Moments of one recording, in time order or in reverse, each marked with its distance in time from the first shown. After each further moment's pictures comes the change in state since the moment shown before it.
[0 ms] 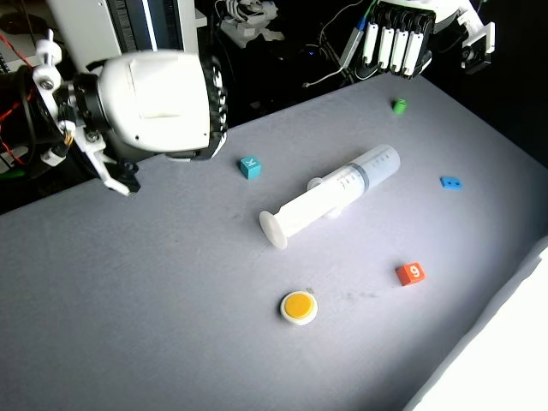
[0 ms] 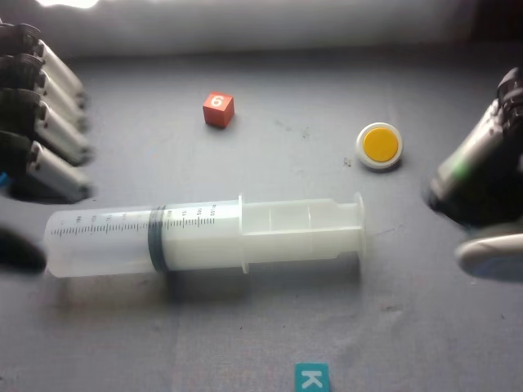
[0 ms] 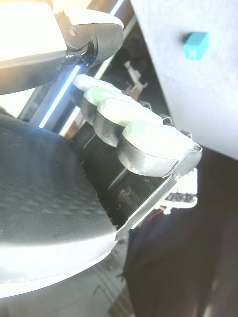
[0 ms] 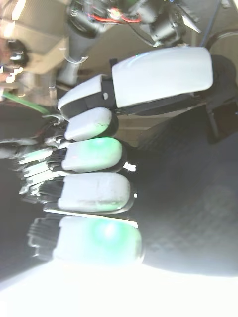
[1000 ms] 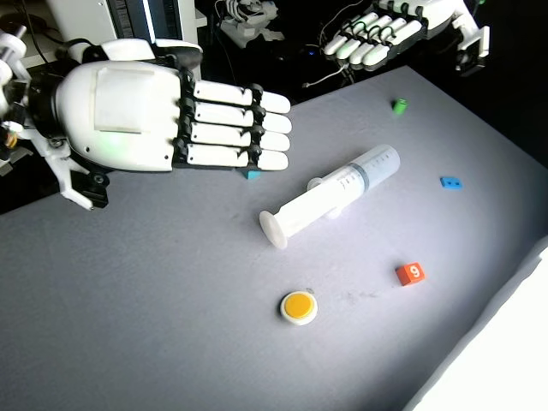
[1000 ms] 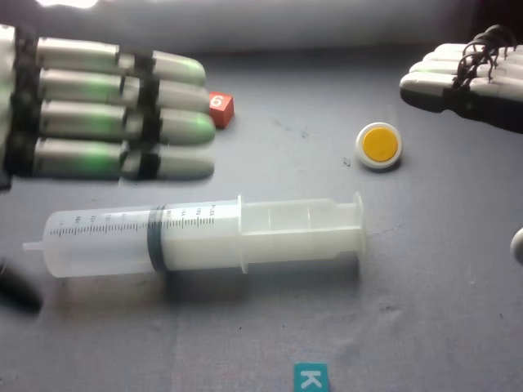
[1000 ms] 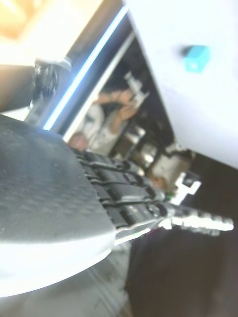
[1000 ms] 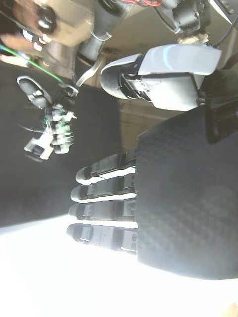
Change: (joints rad) left arm 0.030 0.021 -0.070 -0.060 0.138 0.037; right arm -0.070 0.130 -0.064 0.120 -0.032 -0.230
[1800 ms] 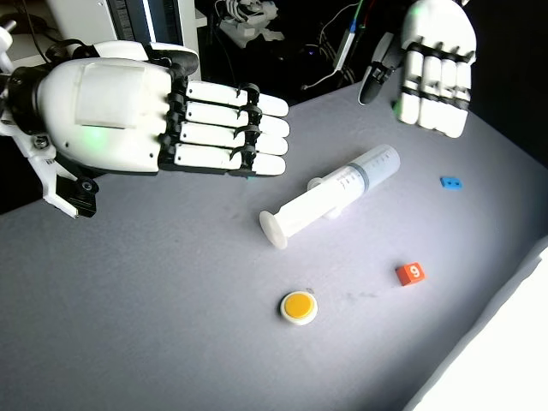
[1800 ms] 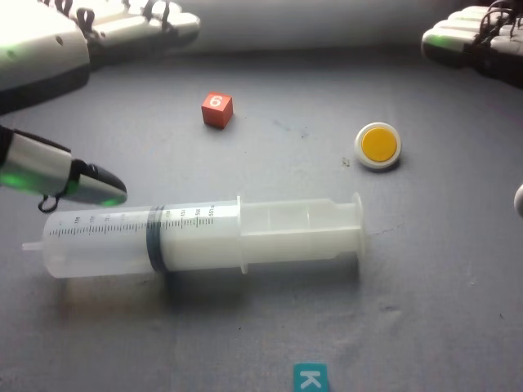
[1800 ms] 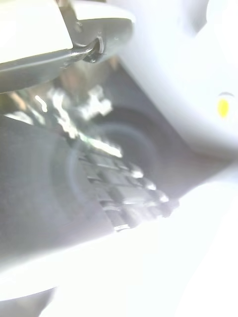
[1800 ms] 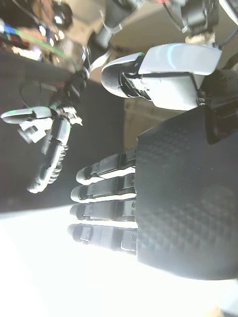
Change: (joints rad) left arm -0.045 0.073 -0.327 -0.421 0.942 -0.125; right arm 0.001 0.009 0.002 0.099 -0.018 -0.042
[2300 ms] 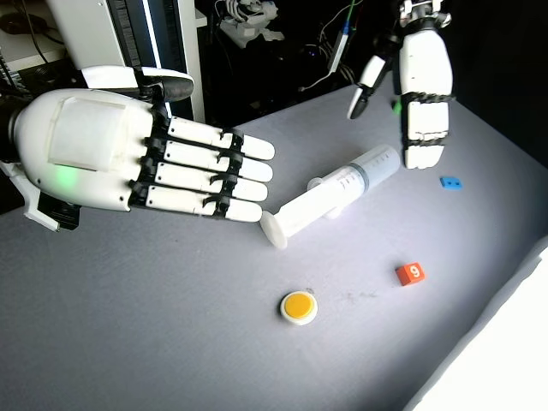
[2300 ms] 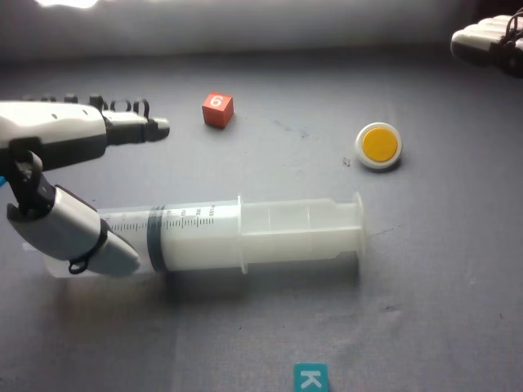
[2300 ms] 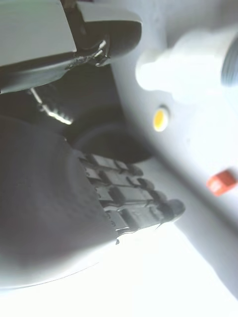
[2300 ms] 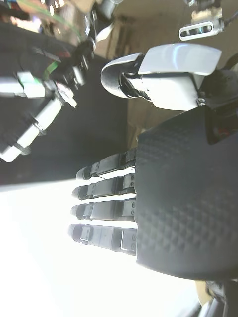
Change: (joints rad) left arm -0.024 -0.053 -0.105 -0.325 0.558 0.000; right arm -0.098 -0.010 0.027 0.095 0.060 0.002
